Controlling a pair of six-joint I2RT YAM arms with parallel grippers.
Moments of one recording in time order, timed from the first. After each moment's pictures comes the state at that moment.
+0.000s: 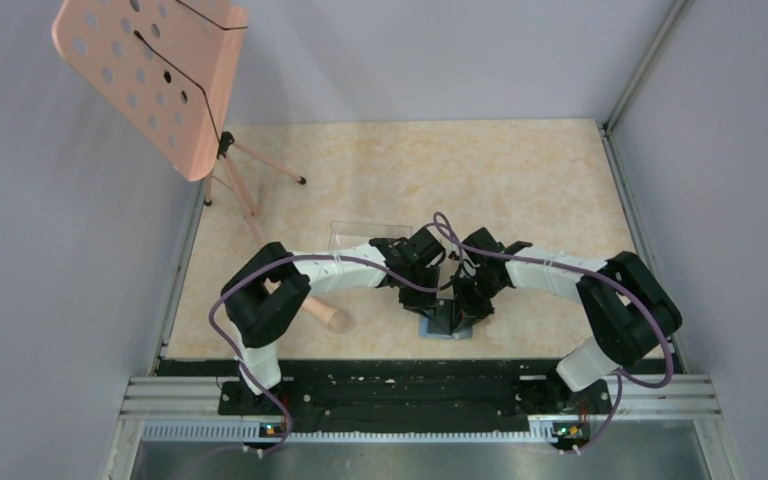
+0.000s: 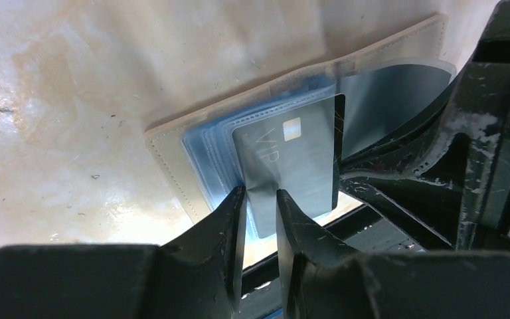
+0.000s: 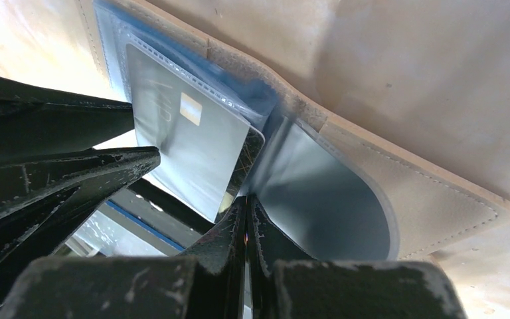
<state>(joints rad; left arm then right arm) -0.95 1.84 1.18 -0.47 0.20 -0.77 0.58 1.55 0.74 -0.54 -0.44 0.44</state>
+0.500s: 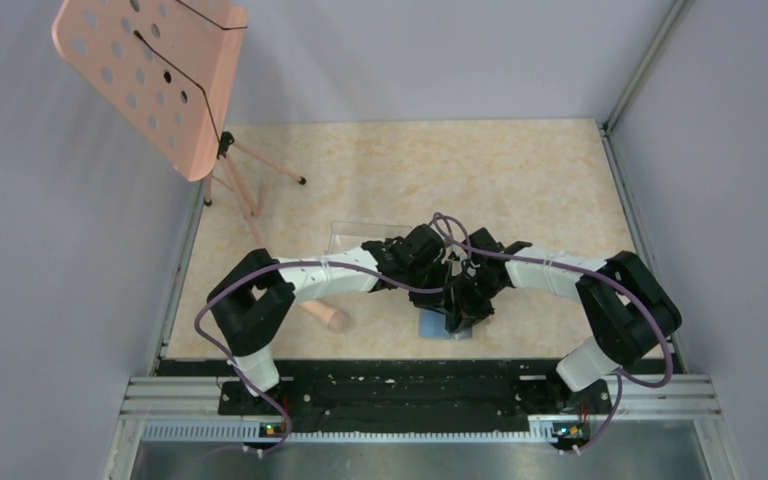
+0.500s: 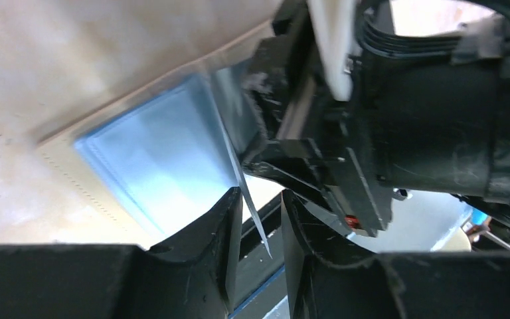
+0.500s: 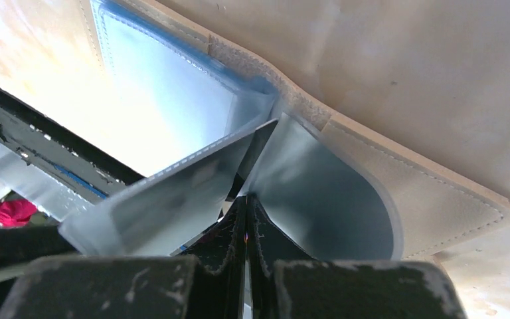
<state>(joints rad) -0.96 1.76 1.14 -0.33 0.29 -0.78 0.58 1.55 0.74 -0.55 -0.45 0.43</state>
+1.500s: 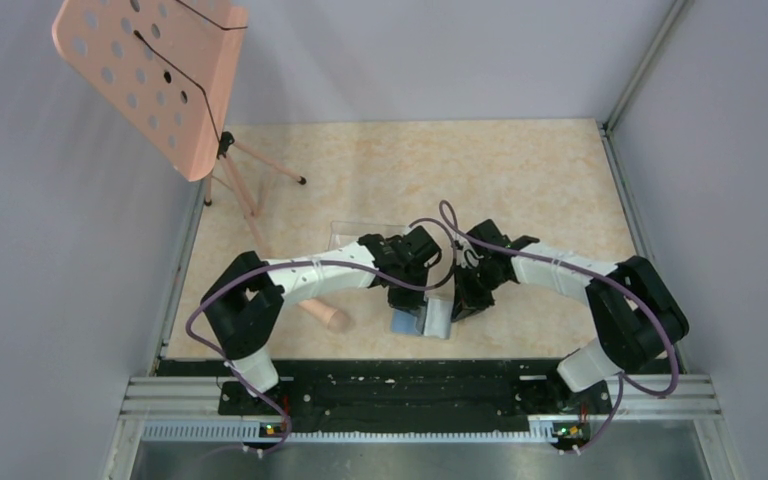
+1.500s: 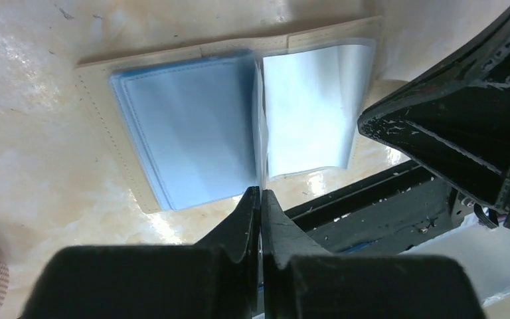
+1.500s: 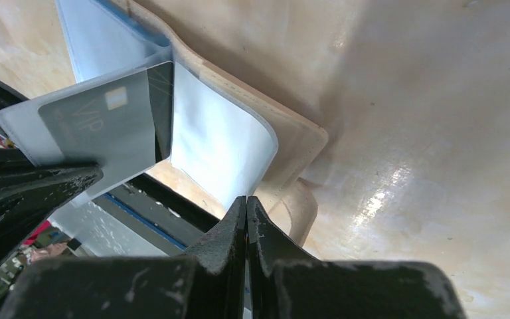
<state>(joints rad) -0.97 1.73 1.19 -0.66 0.09 -0.79 0.55 1.51 0.77 -0.55 -0.44 0.44</state>
